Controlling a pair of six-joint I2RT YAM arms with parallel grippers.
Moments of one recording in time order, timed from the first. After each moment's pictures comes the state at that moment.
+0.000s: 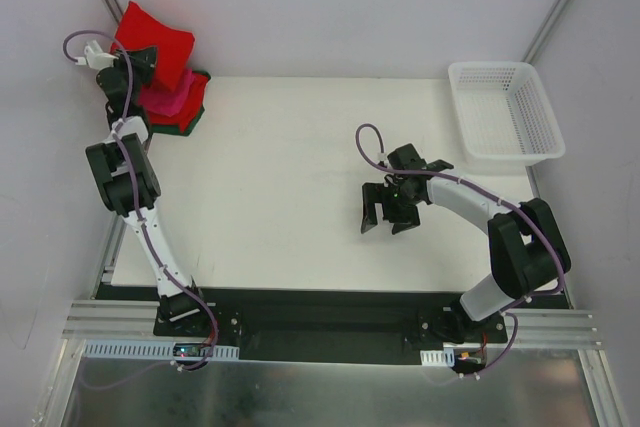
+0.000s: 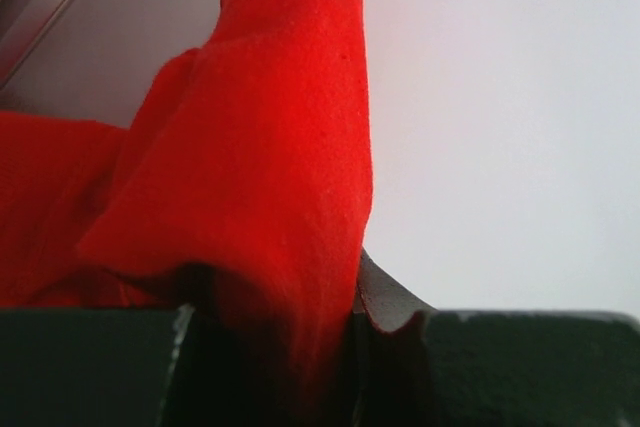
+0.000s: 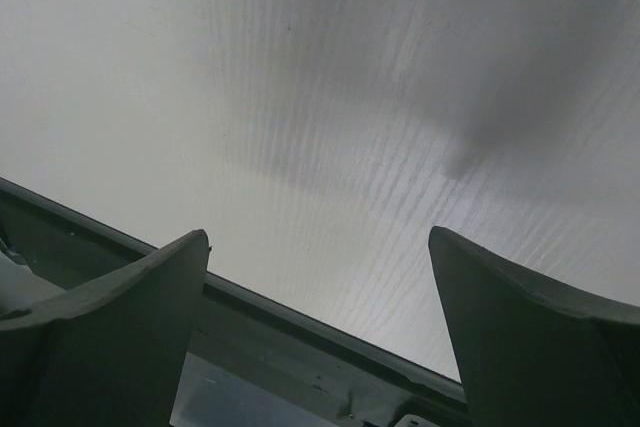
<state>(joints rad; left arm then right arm) 0.39 2.26 1.72 0.73 0.35 -0.98 0.48 1.57 0.97 -0.69 -0.30 0.36</state>
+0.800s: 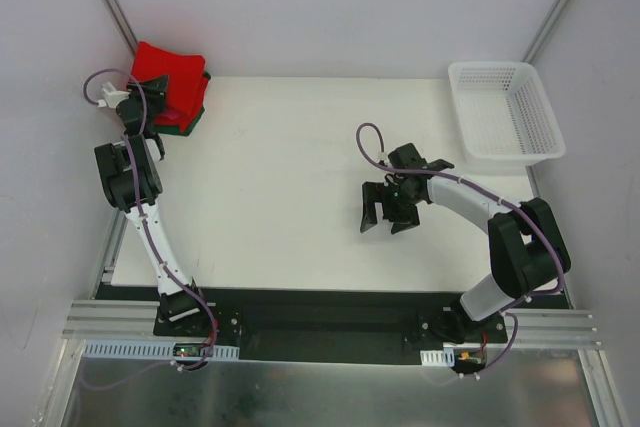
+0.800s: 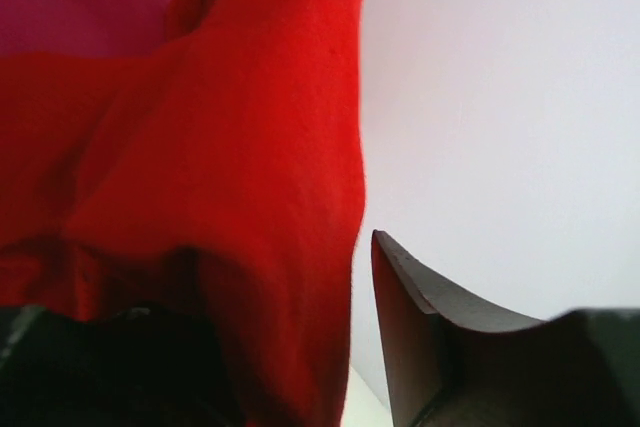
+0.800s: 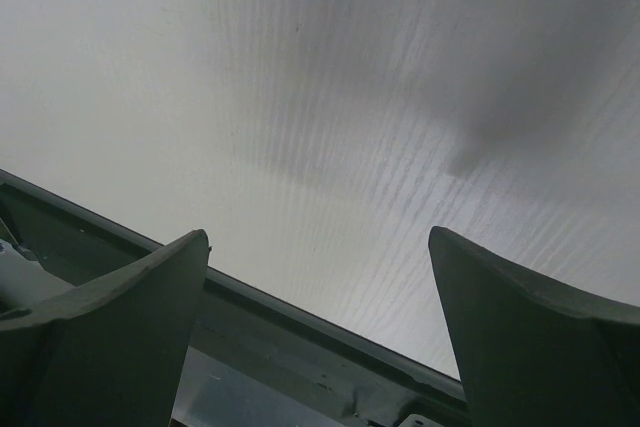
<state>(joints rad) 0.39 2.37 1.50 0.95 0.30 -1.23 0.48 1.57 0.97 -0.69 -0.32 0.37</state>
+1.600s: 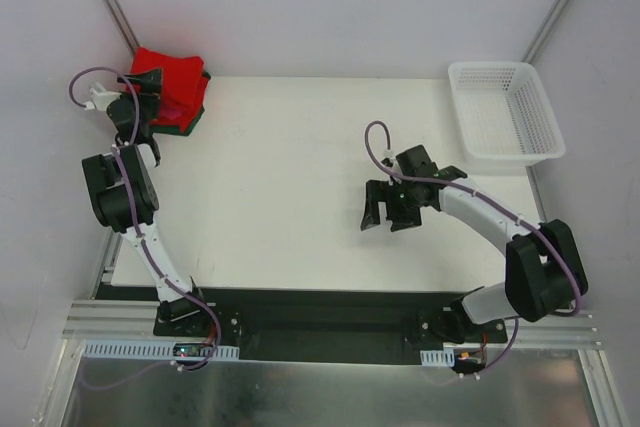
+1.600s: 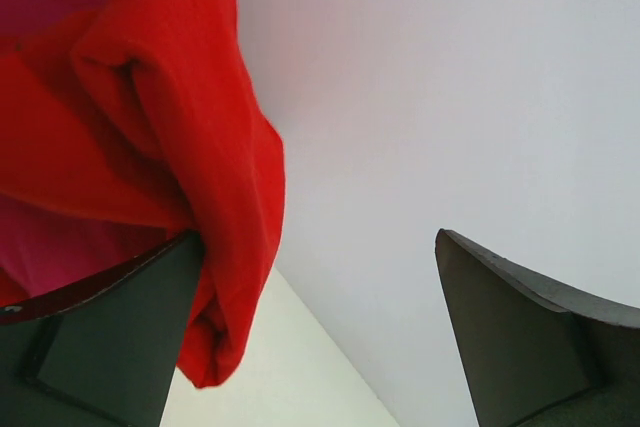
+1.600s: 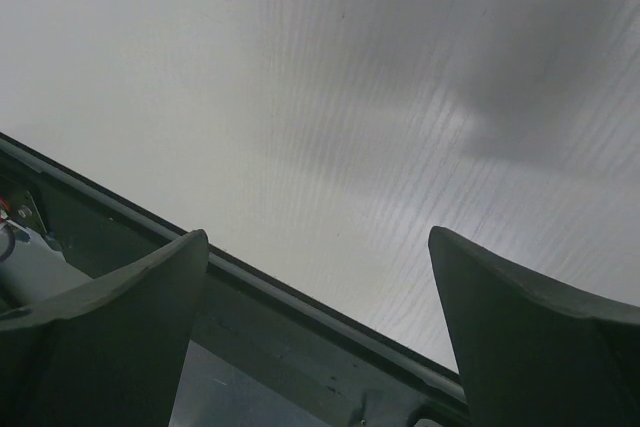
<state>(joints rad) 0.39 2.06 1.24 0.87 0.23 -1.16 0.48 1.44 0.92 -0.66 -0.35 0.38</state>
